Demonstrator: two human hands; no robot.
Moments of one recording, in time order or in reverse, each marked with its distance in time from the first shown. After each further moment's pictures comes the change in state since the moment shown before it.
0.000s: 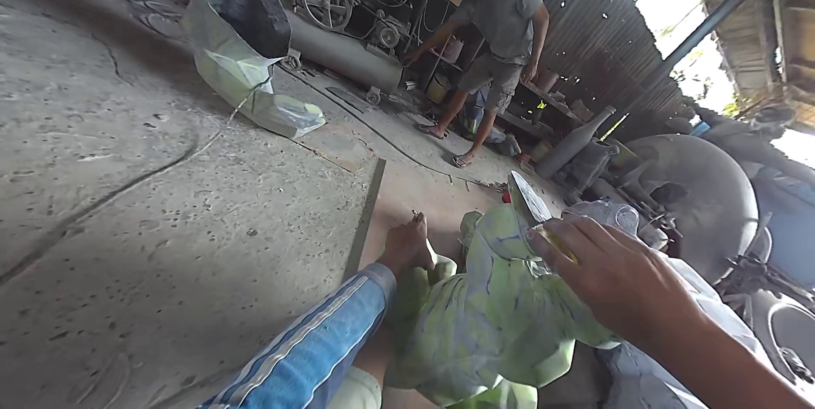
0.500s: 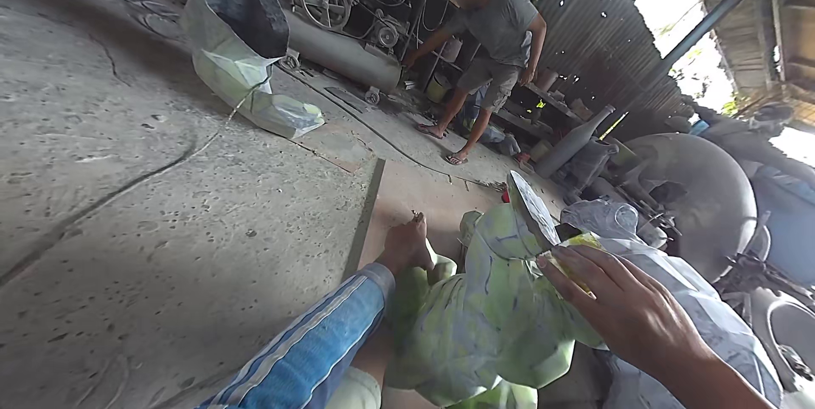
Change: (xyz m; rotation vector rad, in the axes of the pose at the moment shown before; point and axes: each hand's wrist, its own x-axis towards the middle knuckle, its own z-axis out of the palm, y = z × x) left_hand 0.002 -0.001 0.000 0.014 -0.014 0.014; right_hand -0.051 -0.008 0.033 0.041 0.167 0.023
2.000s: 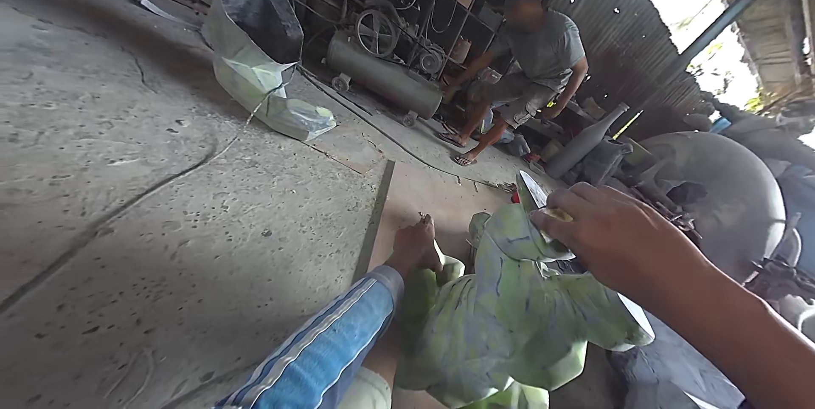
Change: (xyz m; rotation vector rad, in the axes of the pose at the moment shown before) left_hand -0.003 0.000 -0.001 0.004 0.003 -0.031; right_hand 0.098 0.031 -0.025 -0.024 -0.315 -0.053
